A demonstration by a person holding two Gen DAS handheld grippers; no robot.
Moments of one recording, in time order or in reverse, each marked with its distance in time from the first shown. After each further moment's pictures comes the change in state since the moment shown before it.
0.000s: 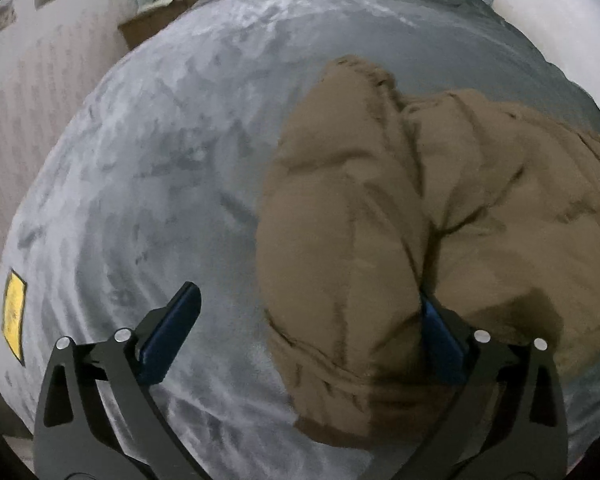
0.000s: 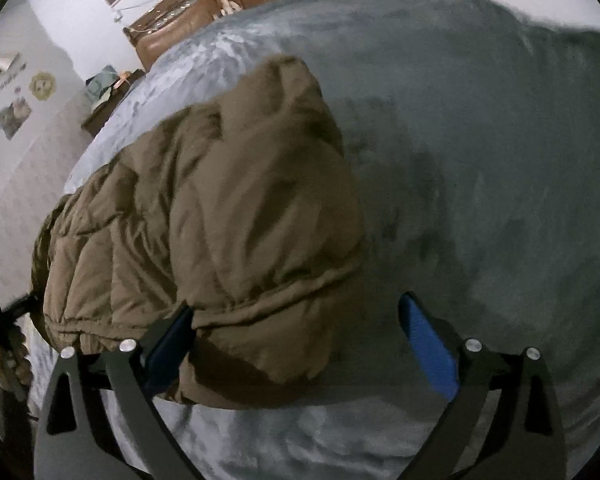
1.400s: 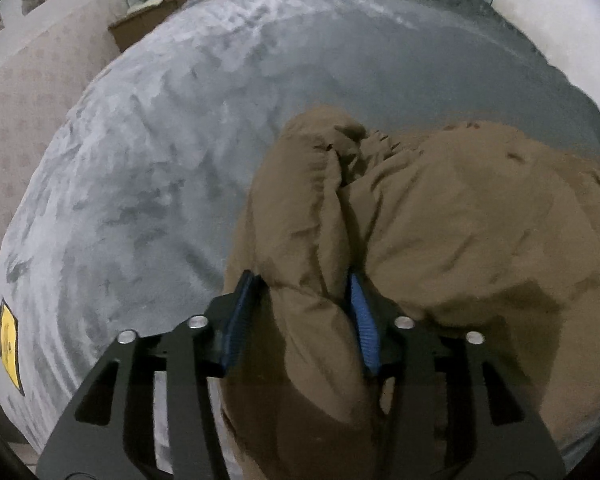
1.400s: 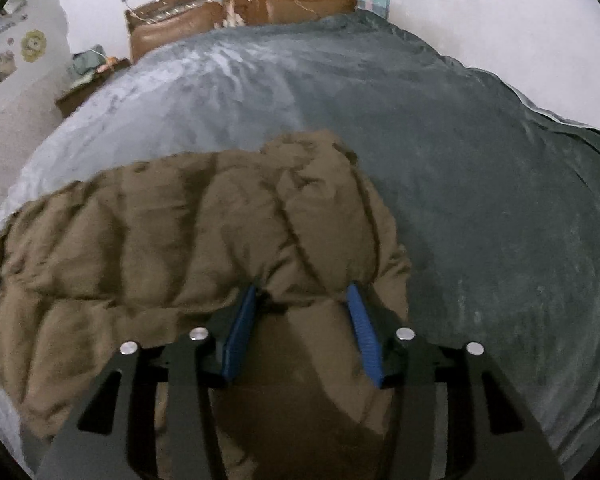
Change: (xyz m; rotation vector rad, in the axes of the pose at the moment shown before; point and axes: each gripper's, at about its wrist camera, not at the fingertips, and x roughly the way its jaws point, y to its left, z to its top) left arm 0.006 -0.036 0.041 0.020 -0.013 -0.010; right arm 0.015 0.079 0.037 -0.189 -0.148 -0.205
